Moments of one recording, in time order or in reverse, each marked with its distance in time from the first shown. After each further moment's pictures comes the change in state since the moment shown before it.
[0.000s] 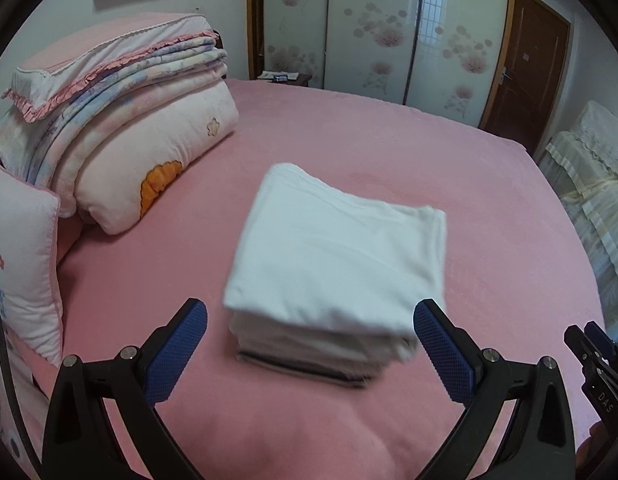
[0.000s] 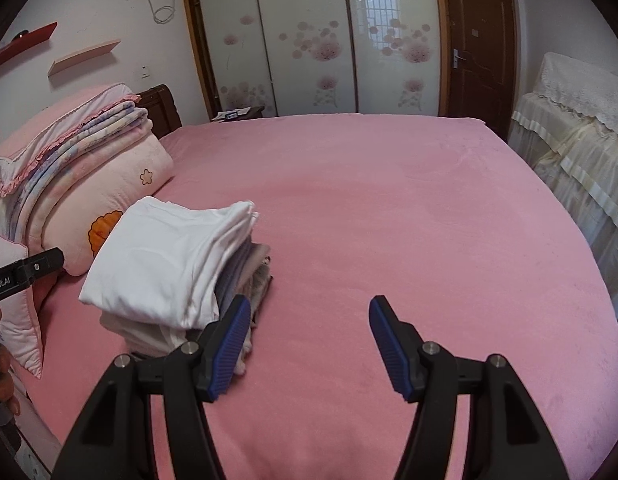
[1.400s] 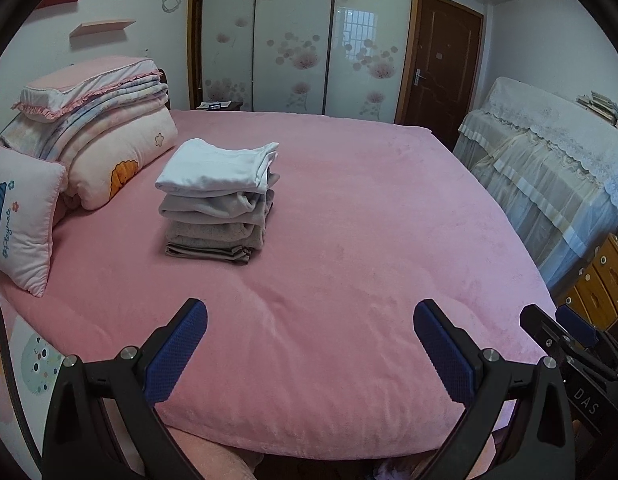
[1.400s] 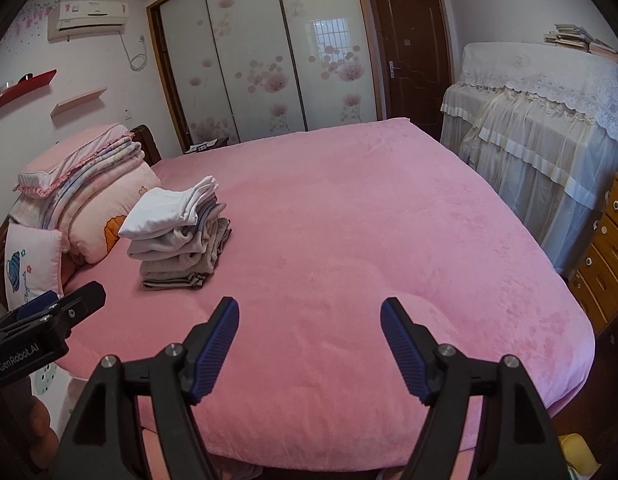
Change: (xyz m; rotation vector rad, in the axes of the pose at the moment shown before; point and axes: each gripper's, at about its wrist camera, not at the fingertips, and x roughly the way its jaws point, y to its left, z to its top) left arm -0.239 -0.138 -0.271 0.140 -0.128 -0.164; right arm -0.261 -0.101 -0.204 0.115 -0.112 -0.070
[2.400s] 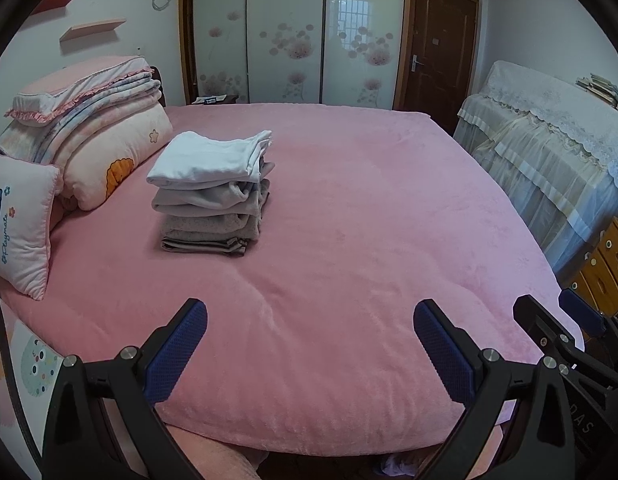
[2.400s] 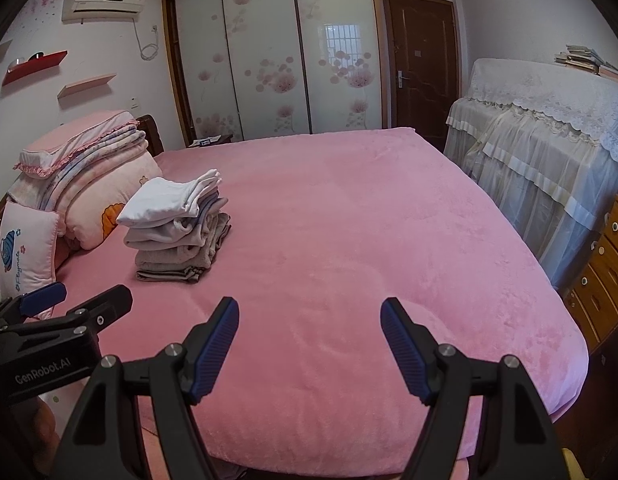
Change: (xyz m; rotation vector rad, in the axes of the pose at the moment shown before) left arm 0.019 -0.014 -0.005 0.027 0.037 0.013; right arm 0.005 0.014 -0.007 -0.065 -0.014 -0.017
